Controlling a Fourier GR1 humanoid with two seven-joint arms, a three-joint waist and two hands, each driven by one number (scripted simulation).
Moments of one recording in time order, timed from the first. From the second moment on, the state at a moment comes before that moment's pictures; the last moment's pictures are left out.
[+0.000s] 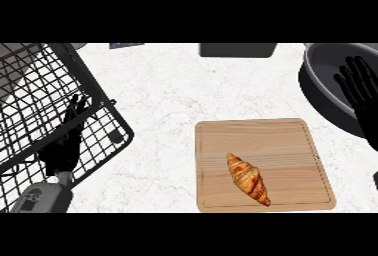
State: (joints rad) left arm -0.15 0.32 -0.11 -1.29 0.25 0.28 -0.16; right arm -0.21 -0.51 -0.04 -1.57 -0.38 0.05 0.02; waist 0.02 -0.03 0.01
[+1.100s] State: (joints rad) left arm -0.05 0.33 -0.16 -1.56 0.20 0.32 -0.04; right arm 0.25 -0.52 0.03 -2.04 0.27 0.00 -0.97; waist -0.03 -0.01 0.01
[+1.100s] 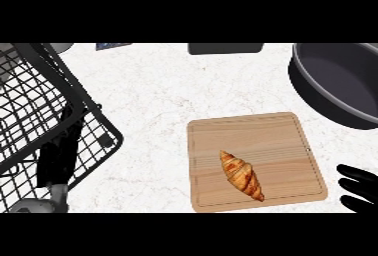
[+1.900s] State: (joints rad) left arm -0.07 0.30 -0.14 -1.57 0.17 0.29 -0.03; right arm 0.51 -0.46 0.27 -2.18 1.14 -0.08 -0.52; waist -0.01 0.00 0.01
